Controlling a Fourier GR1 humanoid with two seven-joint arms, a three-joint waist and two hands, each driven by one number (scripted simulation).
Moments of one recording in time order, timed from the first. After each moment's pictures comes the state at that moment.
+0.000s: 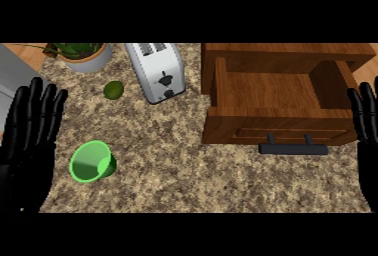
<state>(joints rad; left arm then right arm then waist) -0.01 0.11 -0.06 -2.10 -0.01 0.03 -0.03 -0.01 -0.11 -0.04 -2.10 0.02 -0.01 -0.02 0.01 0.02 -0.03</state>
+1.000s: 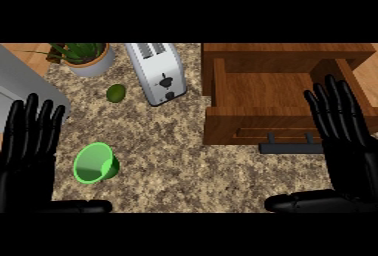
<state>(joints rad) 0.10 0.03 0.00 -2.09 0.14 0.02 0.00 -0.05 -0.05 0.04 -2.08 -0.07 0.06 0.11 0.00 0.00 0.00</state>
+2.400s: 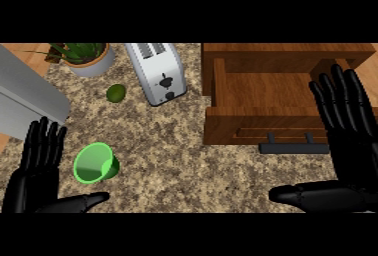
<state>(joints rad) 0.20 0.03 0.08 -1.86 0.14 0.00 -0.14 -0.11 -0.06 0.00 -2.06 -0.08 0.06 0.14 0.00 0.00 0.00</state>
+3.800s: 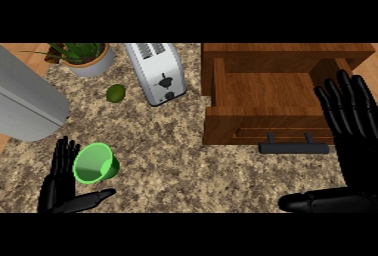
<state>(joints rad) 0.09 0.07 0.22 -1.23 0.13 -0.09 -0.54 -0.07 -0.07 -0.03 -2.08 -0.13 0.11 0.15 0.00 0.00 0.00</state>
